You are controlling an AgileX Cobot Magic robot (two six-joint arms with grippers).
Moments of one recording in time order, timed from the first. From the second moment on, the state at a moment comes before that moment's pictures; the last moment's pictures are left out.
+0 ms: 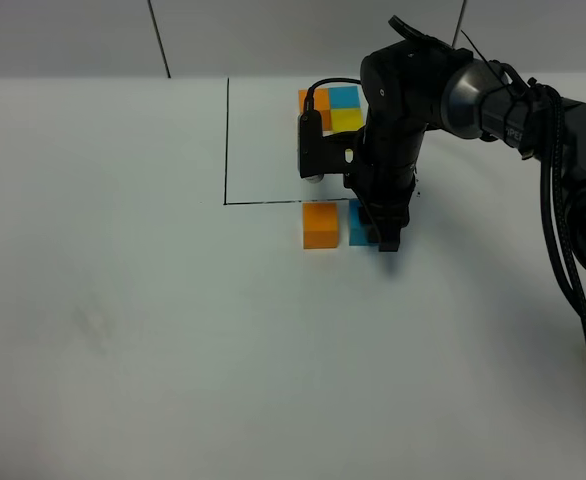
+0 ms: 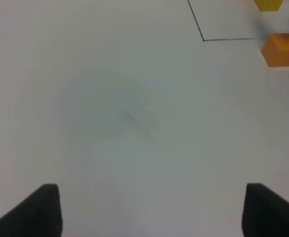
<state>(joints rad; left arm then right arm) -0.04 -0.01 -0.51 -0.10 1.07 0.00 0.47 2.33 -1.83 -0.01 1.05 -1.00</state>
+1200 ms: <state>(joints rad) -0.04 -0.01 -0.51 -0.10 1.07 0.00 0.50 2.33 -1.83 0.00 1.04 -0.97</state>
